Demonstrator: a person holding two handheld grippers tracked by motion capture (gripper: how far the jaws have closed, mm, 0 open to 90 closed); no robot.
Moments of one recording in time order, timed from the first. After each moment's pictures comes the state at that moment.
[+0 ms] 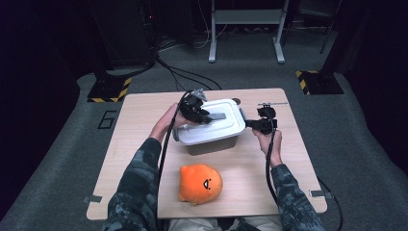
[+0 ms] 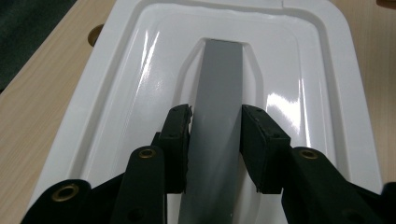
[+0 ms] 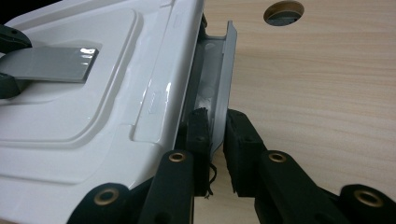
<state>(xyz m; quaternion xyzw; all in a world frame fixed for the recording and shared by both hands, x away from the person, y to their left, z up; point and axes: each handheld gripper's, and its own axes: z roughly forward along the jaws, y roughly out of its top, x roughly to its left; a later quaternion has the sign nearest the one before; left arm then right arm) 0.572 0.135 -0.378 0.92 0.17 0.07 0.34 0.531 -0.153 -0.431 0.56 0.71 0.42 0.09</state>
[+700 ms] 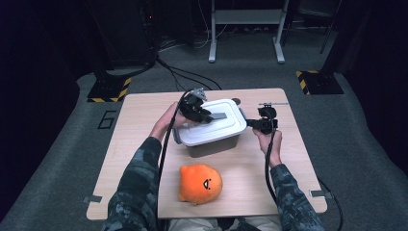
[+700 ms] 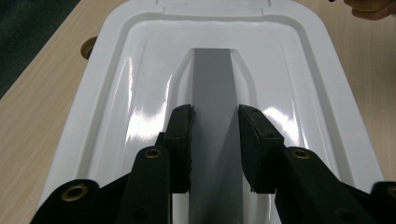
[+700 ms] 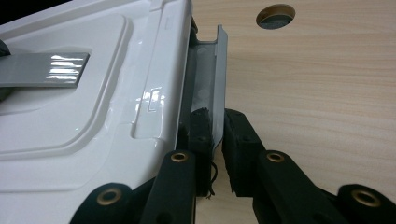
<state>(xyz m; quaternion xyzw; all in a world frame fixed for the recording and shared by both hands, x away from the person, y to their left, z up) 0.569 0.138 -0.372 0.92 0.15 0.07 0.36 0.531 -0.154 -0.431 0.57 0.70 0.42 0.10</state>
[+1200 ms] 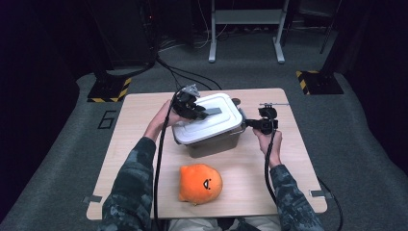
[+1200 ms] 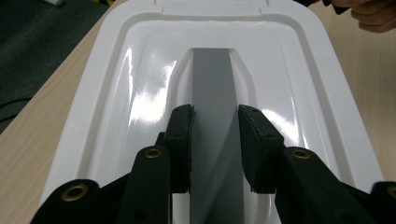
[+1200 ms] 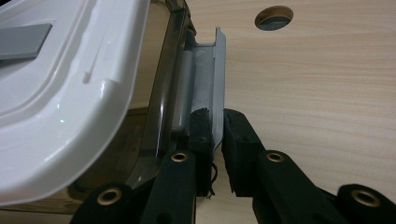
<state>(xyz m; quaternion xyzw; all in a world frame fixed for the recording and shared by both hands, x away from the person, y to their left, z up) 0.565 0.158 -0.360 0.91 0.17 0.10 0.37 0.529 -0.155 -0.432 0.57 0.69 0.43 0.10</state>
